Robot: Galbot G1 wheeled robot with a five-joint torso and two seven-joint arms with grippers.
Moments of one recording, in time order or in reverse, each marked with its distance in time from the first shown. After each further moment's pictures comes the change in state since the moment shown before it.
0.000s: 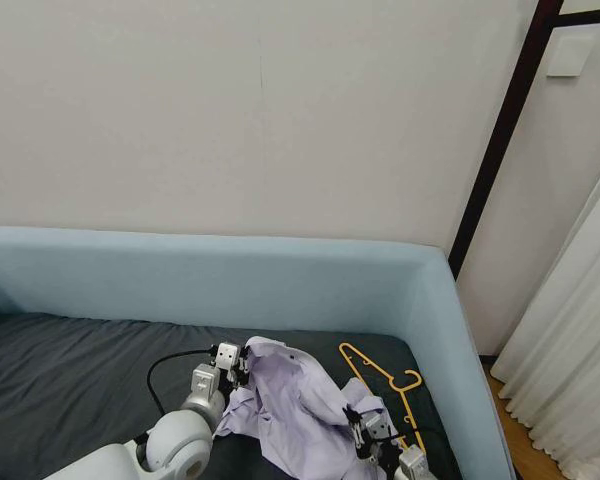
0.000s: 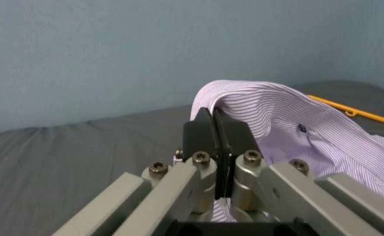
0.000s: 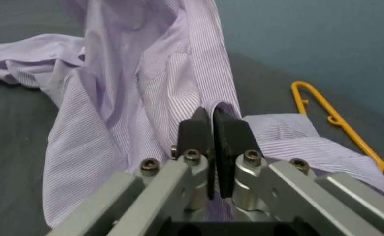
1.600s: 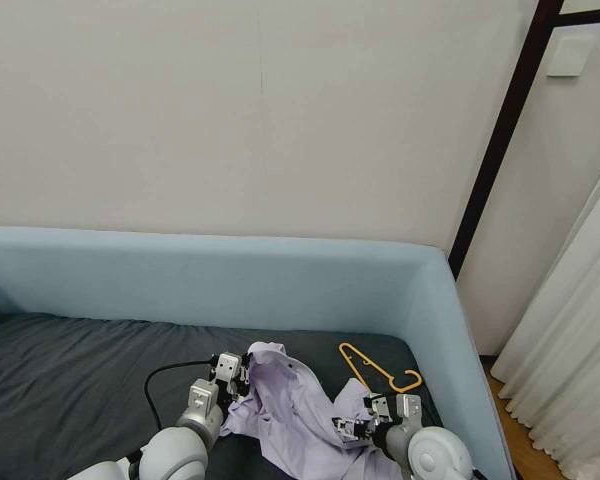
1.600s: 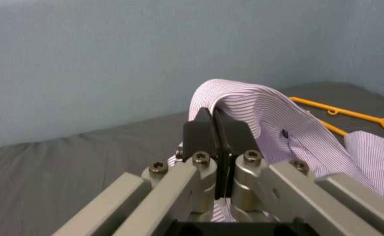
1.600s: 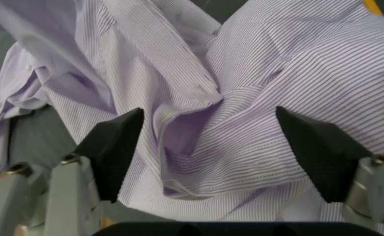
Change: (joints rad) left arm 0.044 0.016 0.002 -0.032 0.080 -0.039 0.029; right arm 0.106 0.120 0.183 0.032 0.709 -0.606 0.216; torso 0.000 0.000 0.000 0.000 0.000
